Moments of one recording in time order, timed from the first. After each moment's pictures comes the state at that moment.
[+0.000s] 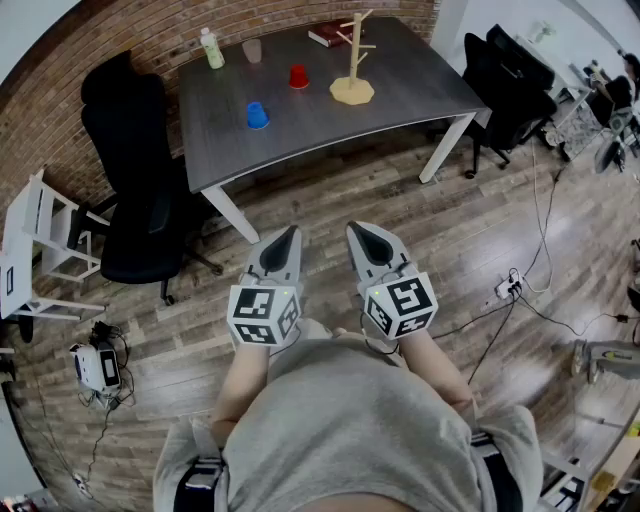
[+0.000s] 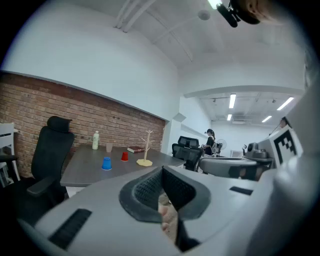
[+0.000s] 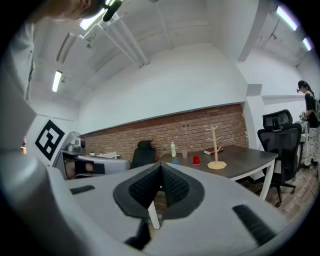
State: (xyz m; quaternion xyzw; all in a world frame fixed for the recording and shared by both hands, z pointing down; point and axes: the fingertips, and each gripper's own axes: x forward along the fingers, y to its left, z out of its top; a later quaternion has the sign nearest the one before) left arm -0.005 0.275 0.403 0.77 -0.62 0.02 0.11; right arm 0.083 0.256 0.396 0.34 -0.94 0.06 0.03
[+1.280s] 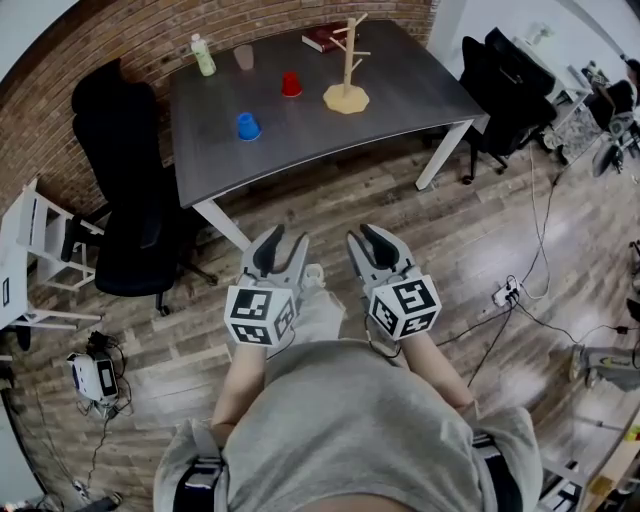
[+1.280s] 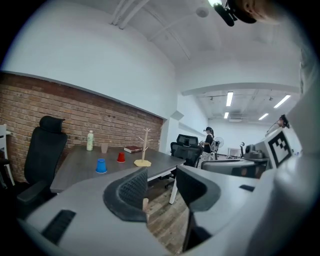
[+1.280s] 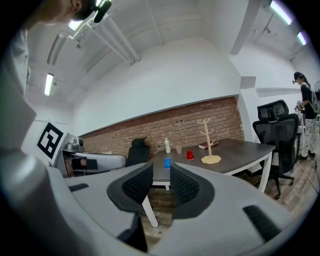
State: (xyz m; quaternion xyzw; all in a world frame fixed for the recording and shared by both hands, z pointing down) left arm -0.003 0.223 0.417 0.79 -0.61 0.03 0.10; right arm 0.101 0.203 0.423 0.36 -0.93 0.10 0.03
